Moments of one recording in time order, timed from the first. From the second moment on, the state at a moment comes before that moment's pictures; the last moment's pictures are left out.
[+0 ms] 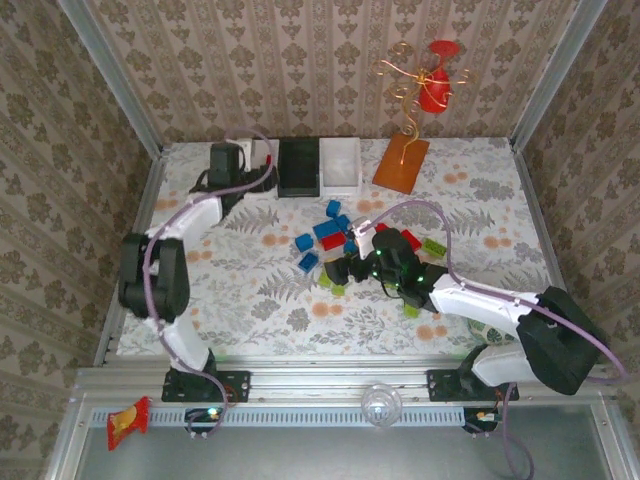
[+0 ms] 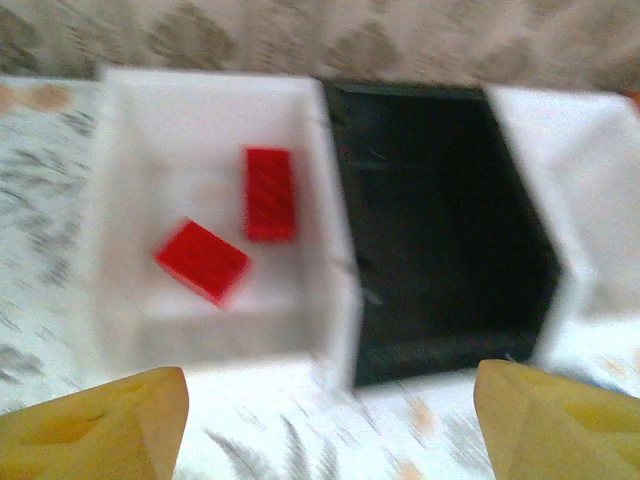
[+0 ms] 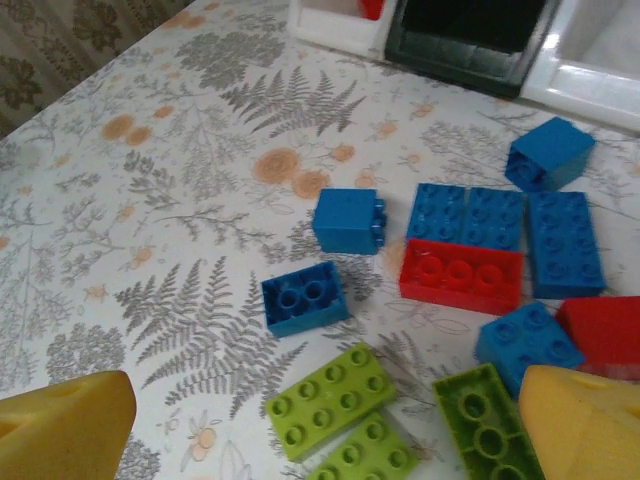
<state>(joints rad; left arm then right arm) -0.25 1.72 1.21 -0.07 0.17 -0.17 0.70 1.33 0.65 0.19 -0.05 0.20</state>
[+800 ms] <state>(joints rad) -0.52 1.88 1.22 -0.37 0.31 0.24 0.59 1.26 0.54 0.27 -0.23 0.18</state>
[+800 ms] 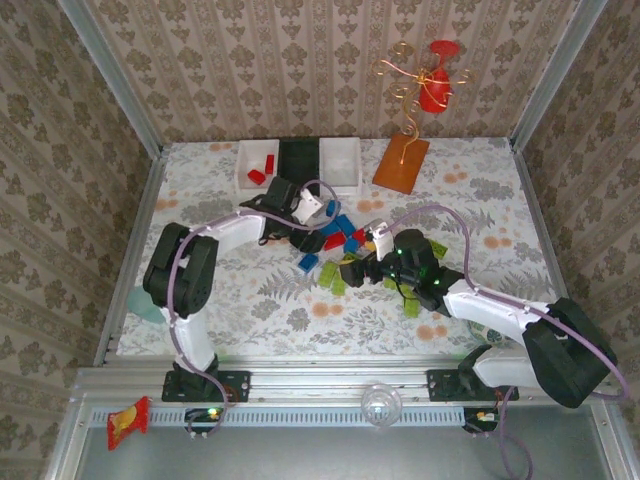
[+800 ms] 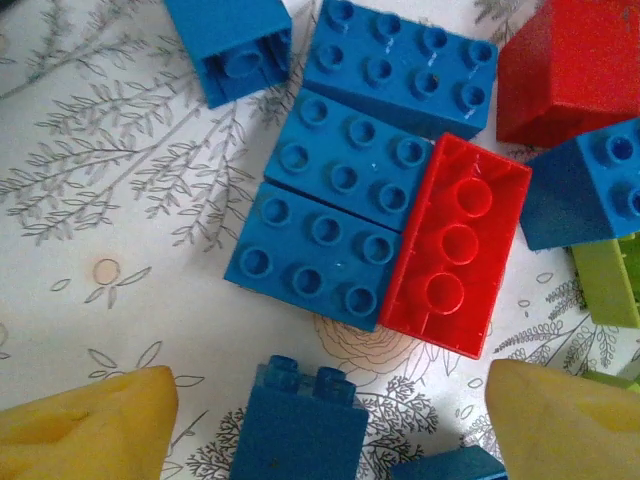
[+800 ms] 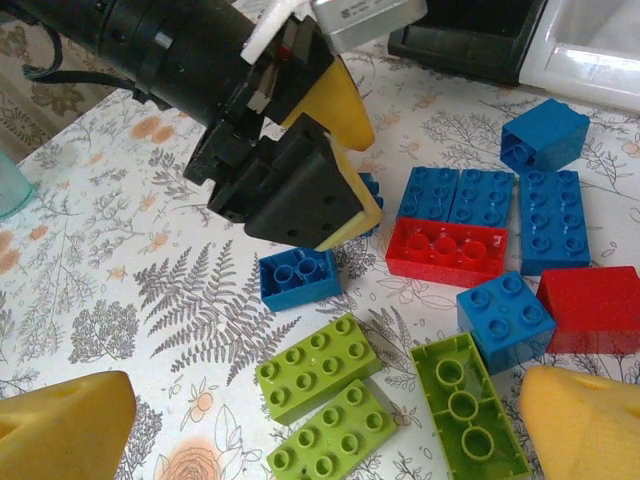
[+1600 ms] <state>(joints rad) -0.51 2.01 1.37 -0.57 0.17 0.21 0.59 1.26 0.54 0.28 -0.23 0.19</state>
